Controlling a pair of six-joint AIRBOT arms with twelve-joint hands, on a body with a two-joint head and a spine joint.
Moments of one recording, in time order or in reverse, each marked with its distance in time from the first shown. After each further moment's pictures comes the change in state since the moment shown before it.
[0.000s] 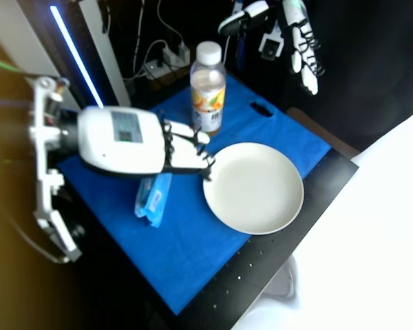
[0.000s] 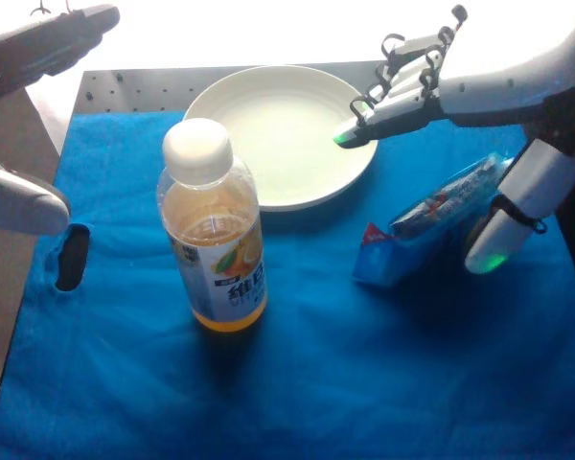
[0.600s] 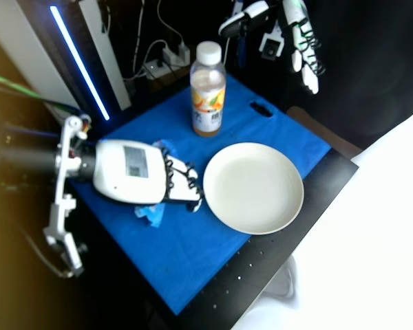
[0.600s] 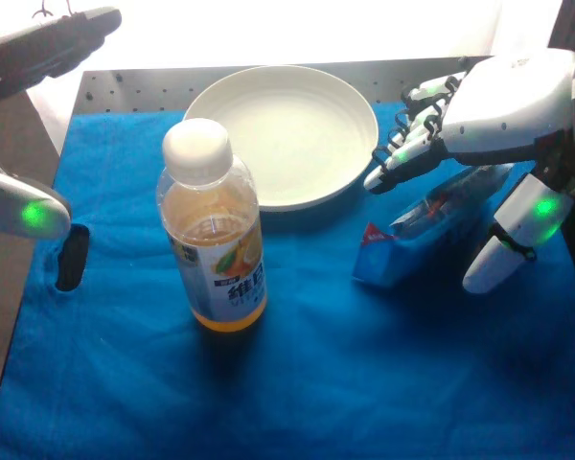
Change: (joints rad) left arm 0.008 -0.003 0.000 0.000 -0.014 0.001; right arm -0.103 -0.040 0.046 0.003 -0.066 0.023
